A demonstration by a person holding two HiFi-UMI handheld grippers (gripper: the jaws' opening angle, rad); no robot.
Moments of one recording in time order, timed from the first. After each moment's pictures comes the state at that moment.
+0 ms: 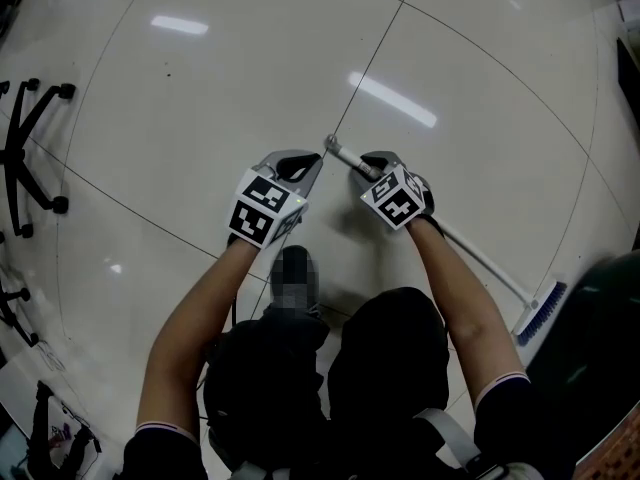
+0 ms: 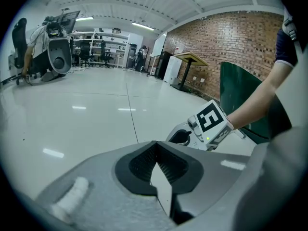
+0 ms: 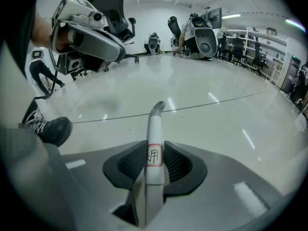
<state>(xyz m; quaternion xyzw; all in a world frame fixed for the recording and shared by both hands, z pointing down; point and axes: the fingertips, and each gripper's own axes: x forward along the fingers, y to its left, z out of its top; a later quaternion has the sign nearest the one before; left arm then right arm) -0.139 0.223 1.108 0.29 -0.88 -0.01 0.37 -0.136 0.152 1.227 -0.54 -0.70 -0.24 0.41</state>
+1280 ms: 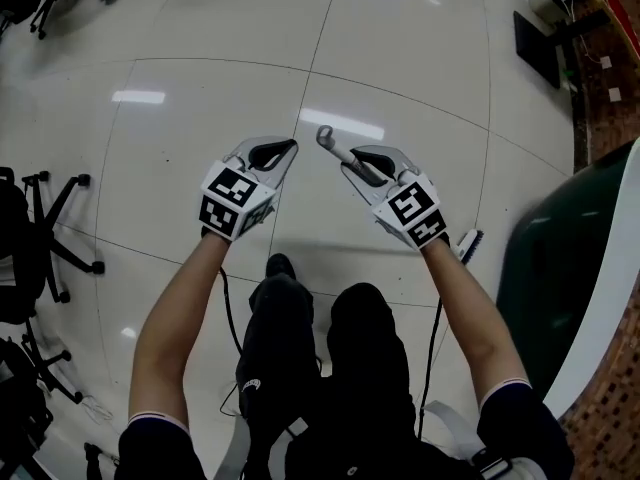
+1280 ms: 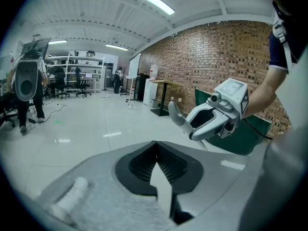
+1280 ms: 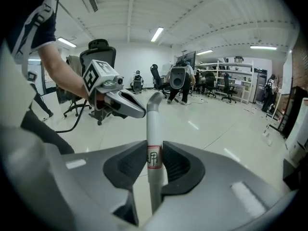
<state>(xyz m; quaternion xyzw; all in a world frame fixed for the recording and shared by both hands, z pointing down) -0.230 0.163 0.761 0.40 -0.88 0.04 0.26 -0.199 0.081 0.771 -0.48 -0.82 -0.16 0.27</state>
